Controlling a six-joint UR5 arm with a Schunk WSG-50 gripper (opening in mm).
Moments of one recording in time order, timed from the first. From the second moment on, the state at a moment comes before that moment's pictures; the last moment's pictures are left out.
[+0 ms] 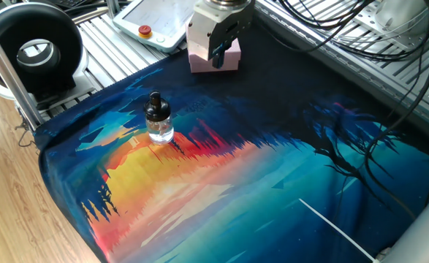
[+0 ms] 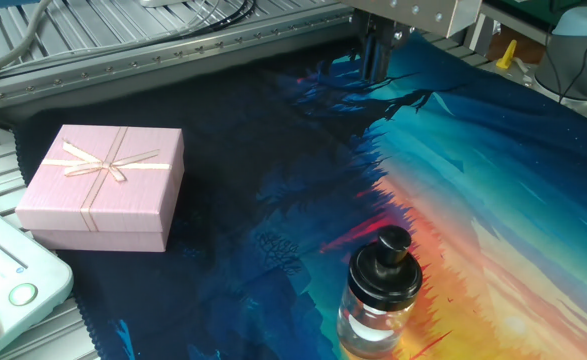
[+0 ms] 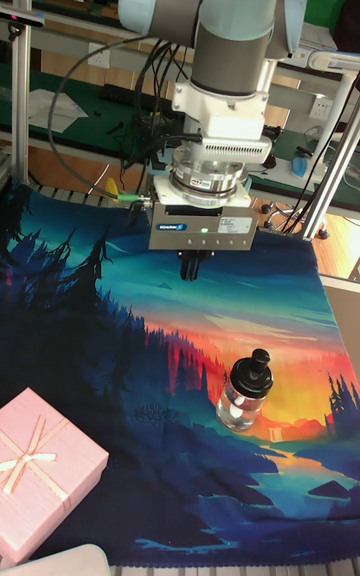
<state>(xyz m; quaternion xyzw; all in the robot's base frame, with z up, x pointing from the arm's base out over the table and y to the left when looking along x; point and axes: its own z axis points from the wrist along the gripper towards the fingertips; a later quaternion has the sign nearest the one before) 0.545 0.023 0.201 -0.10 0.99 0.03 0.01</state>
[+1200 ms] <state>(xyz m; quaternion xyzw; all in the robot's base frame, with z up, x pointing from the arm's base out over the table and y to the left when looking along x) 0.516 0.008 0.201 -0.10 0.99 0.00 -0.05</state>
